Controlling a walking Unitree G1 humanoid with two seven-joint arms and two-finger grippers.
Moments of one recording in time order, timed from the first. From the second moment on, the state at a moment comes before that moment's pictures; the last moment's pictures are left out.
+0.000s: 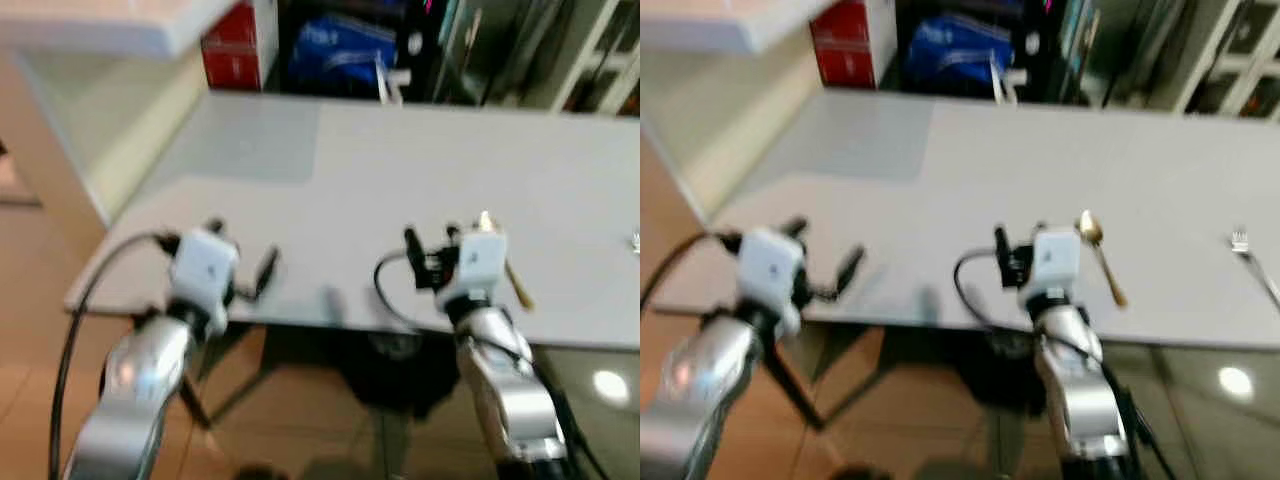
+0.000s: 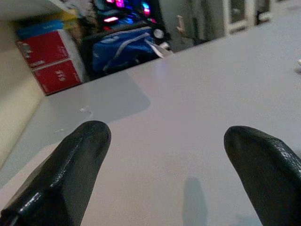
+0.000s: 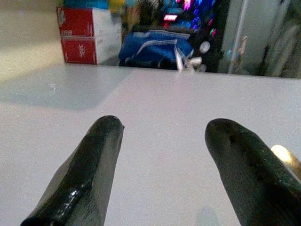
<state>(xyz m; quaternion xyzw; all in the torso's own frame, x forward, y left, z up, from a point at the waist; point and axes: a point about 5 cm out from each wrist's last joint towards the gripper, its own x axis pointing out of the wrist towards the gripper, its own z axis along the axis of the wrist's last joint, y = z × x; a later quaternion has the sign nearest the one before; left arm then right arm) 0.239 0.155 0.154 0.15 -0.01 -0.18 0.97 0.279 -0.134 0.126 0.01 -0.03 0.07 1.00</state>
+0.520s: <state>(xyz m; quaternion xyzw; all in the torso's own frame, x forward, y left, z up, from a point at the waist) 0.249 0.168 0.153 0.16 0.01 -0.11 0.98 0.278 -0.128 0.124 0.03 -0.01 0.06 1.00</state>
